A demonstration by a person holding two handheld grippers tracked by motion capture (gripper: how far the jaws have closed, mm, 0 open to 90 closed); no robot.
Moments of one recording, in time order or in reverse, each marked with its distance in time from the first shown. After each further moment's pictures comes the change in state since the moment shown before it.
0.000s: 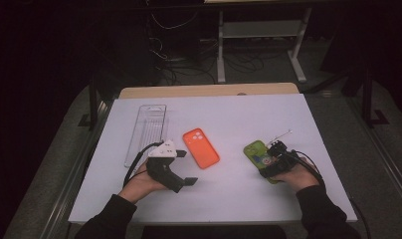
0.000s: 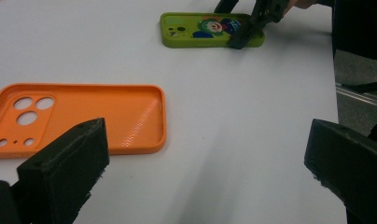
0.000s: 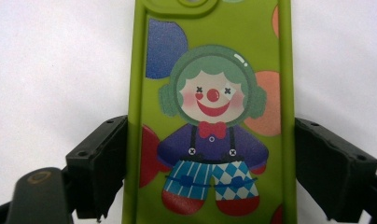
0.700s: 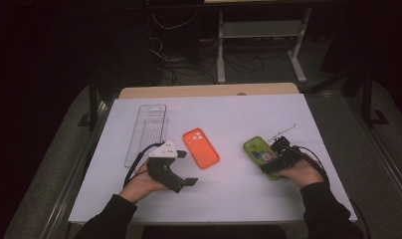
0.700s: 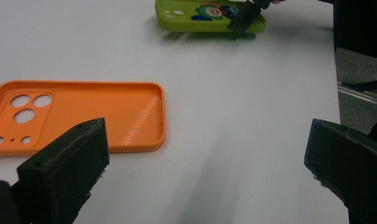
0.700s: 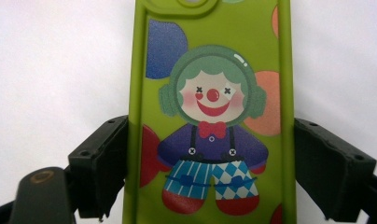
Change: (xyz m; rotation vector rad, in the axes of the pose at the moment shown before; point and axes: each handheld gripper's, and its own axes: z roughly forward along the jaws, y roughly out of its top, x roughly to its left) left arm 0.000 -0.001 0.002 0.021 -0.003 0.010; right arm -0.010 0.007 -0.014 -0.049 0.066 -0.024
